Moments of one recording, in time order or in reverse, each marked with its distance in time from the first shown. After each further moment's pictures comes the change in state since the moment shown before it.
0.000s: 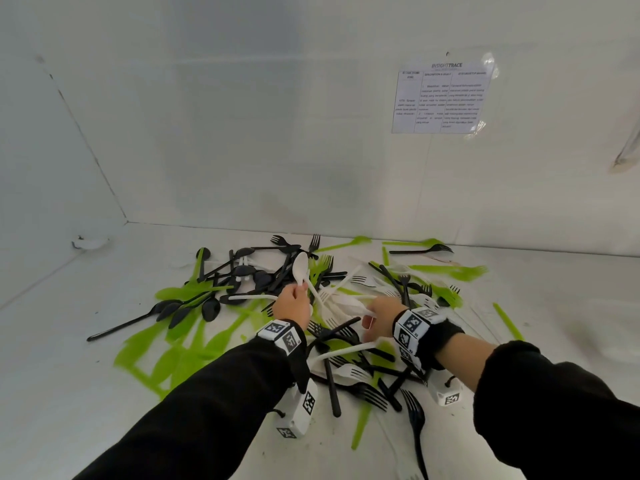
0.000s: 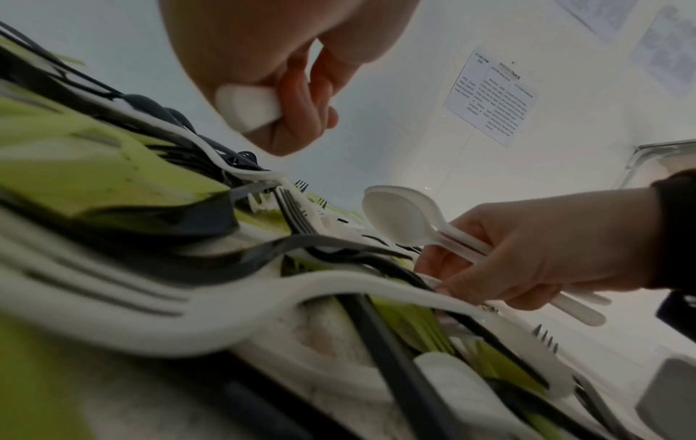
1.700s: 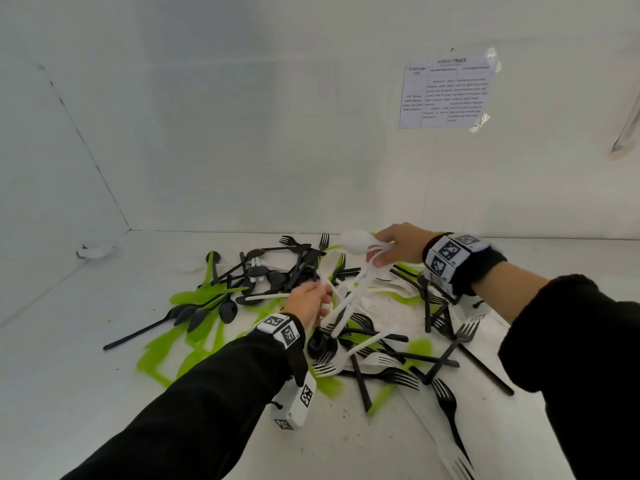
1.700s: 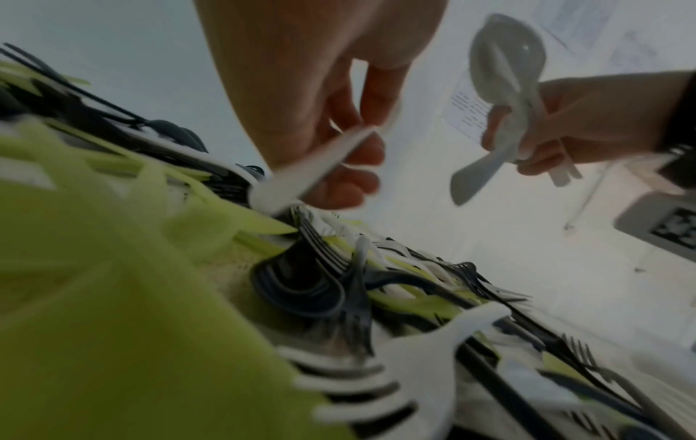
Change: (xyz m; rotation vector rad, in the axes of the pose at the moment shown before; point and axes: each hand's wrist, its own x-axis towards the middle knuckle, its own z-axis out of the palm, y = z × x) left_hand 0.010 -0.004 -0.036 -0.218 -0.431 -0.110; right_hand -0.022 -0.032 -0.092 0.143 0.252 -0.207
